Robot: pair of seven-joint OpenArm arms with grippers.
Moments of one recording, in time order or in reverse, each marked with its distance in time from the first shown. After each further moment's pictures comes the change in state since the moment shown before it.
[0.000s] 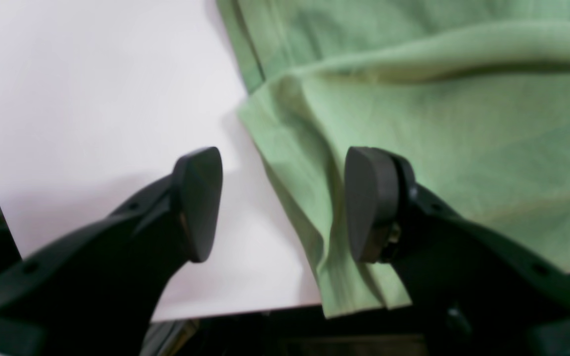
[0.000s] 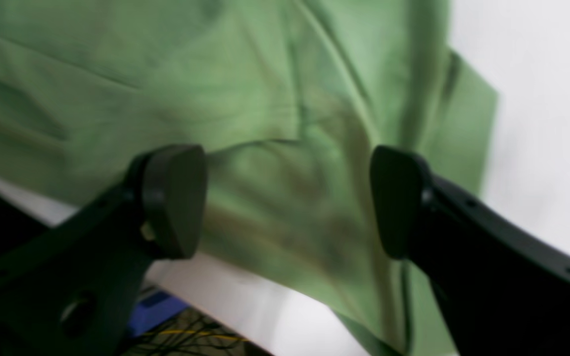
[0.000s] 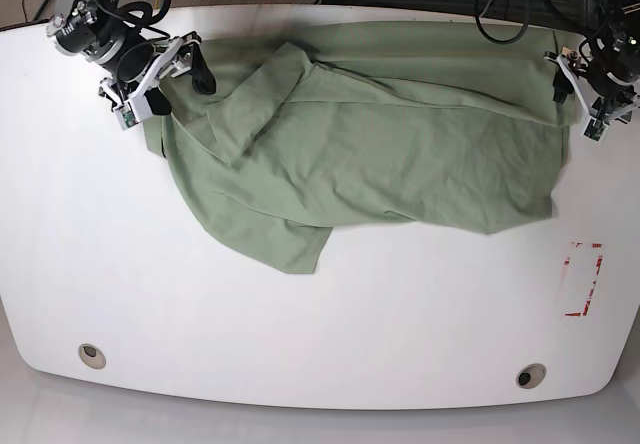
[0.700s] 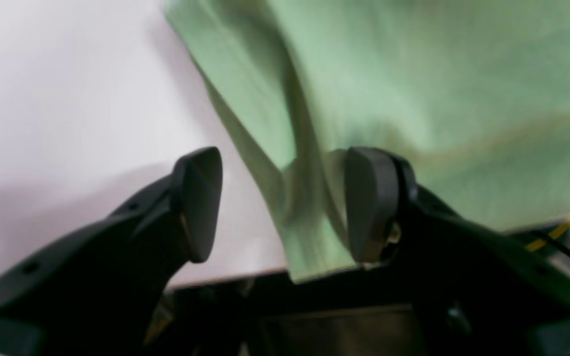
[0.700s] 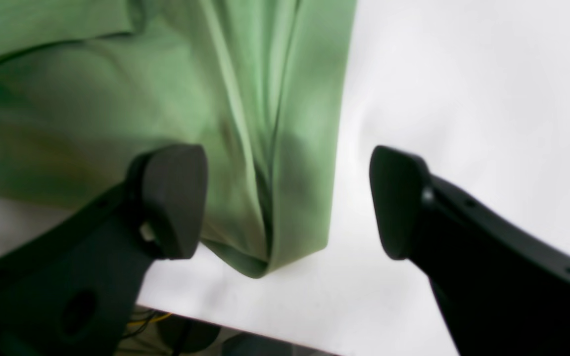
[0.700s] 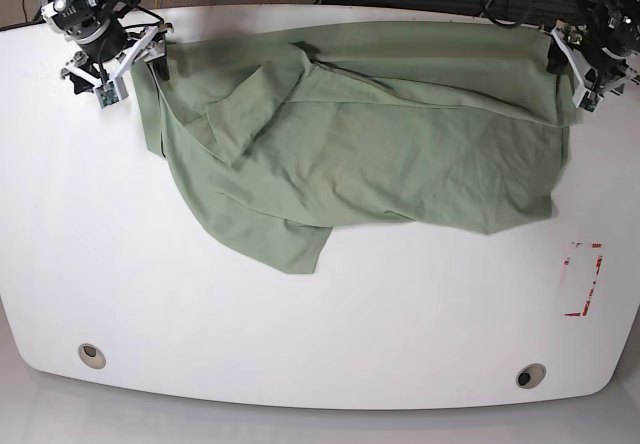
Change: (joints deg) left arm 6.1 0.1 0.2 -1.9 0.0 0.0 -4.2; right arm -5.8 0.1 4.2 -0.5 -27.0 0.0 18.2
